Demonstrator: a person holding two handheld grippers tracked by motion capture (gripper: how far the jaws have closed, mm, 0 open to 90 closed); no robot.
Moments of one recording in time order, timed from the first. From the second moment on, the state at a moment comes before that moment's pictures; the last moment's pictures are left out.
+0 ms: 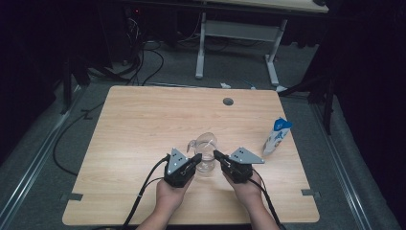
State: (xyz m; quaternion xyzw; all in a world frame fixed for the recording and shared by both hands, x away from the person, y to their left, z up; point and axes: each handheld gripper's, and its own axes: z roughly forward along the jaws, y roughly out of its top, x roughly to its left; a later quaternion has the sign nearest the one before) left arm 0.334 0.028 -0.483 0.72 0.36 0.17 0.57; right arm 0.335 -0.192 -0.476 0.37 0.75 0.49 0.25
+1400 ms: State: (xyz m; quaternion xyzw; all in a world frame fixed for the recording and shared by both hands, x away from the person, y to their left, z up) left arm 0.343 0.065 -0.493 0.73 0.39 0.20 0.53; right arm 0.332 -0.201 -0.471 0.37 0.74 0.50 0.26
